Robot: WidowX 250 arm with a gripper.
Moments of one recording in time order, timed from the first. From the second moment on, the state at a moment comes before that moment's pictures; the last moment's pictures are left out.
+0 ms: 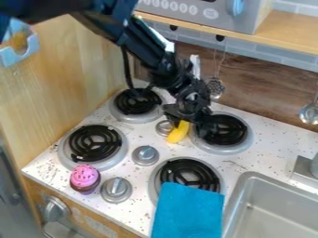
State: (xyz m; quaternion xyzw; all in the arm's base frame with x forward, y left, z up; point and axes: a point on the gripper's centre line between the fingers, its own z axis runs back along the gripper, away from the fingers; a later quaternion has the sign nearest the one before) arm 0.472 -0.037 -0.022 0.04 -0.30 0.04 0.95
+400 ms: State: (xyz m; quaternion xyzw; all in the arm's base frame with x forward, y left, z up) arm 0.489 -0.035 -0.025 0.06 -0.29 0.04 0.95
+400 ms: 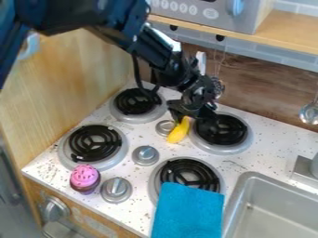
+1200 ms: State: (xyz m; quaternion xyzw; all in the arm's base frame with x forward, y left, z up) arm 0.511 -0.010 -0.044 0.09 -0.25 0.04 0.96
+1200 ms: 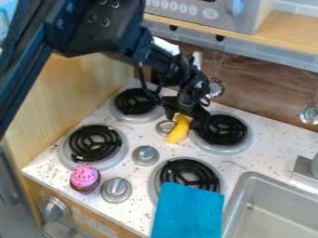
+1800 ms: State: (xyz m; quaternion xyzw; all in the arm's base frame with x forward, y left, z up) arm 0.505 -0.011 -0.047 0.08 -0.26 0.05 0.96
